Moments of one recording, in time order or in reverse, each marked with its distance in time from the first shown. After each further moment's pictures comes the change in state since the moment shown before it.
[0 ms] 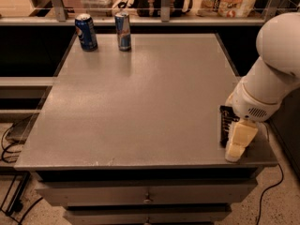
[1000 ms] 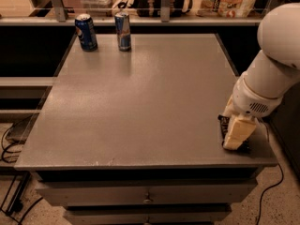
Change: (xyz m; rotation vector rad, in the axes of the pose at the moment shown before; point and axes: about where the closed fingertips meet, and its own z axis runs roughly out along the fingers) arm -0.002 0.001 -0.012 -0.020 -0.003 -0.003
